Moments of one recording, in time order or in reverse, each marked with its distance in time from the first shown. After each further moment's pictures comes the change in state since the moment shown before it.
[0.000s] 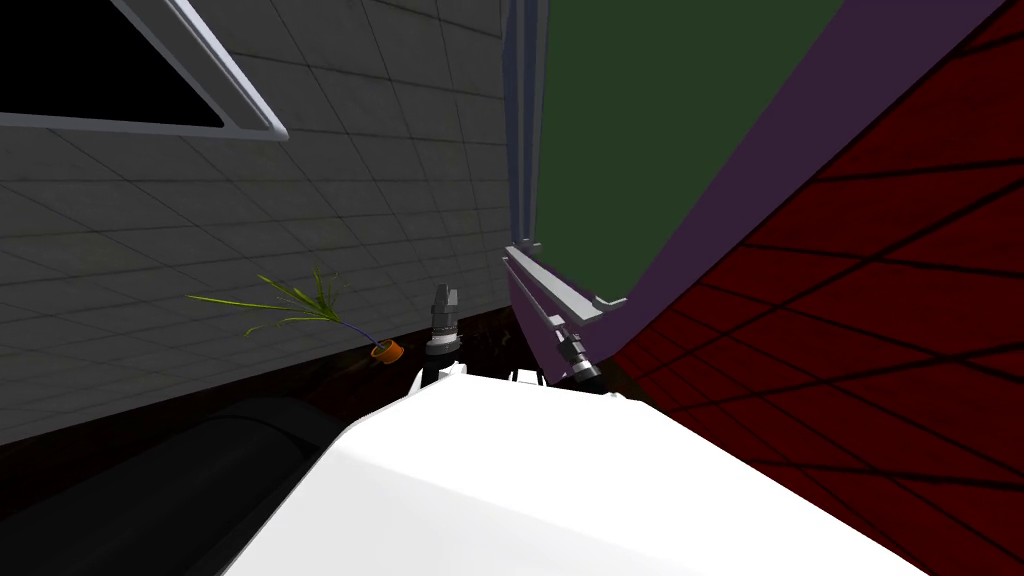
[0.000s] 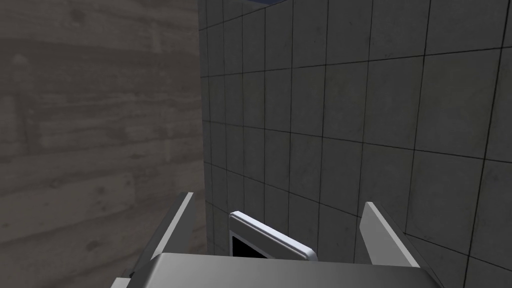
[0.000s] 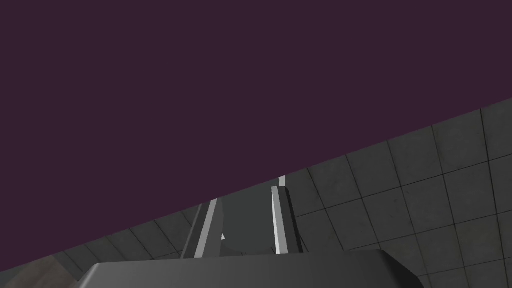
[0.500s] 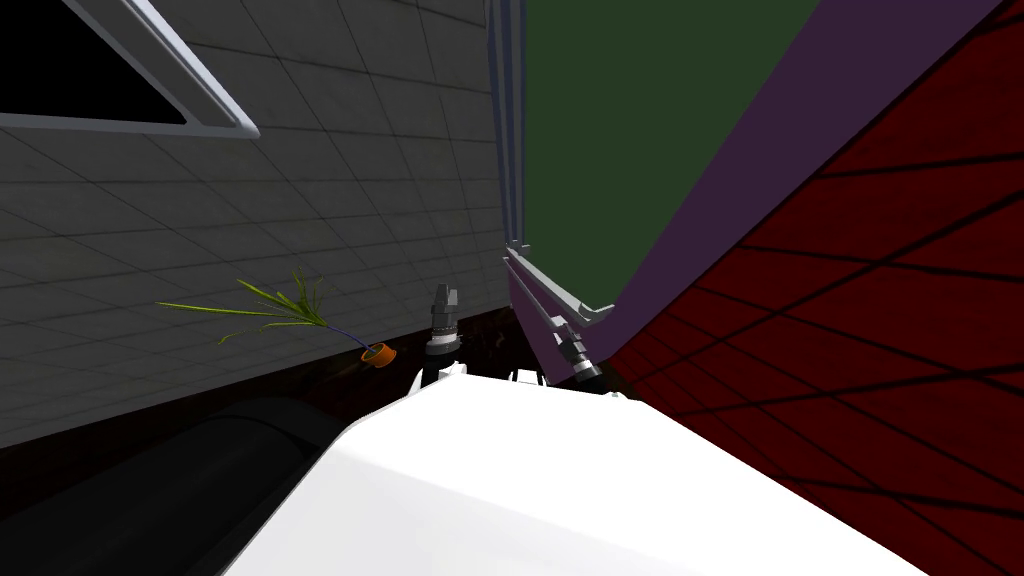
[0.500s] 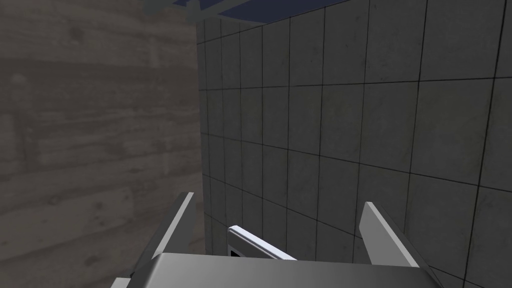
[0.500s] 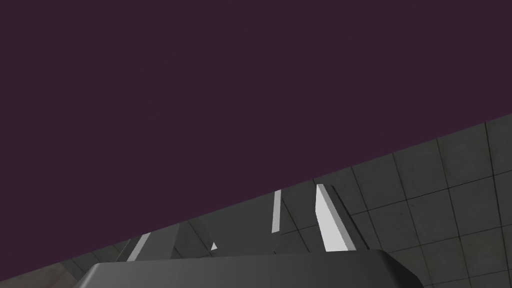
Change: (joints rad) left arm 0.000 0.000 0.000 0.000 0.000 0.000 0.000; right arm -0.015 -0.006 -0.016 0.019 -0.012 -0.019 0.006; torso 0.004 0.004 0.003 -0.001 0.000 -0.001
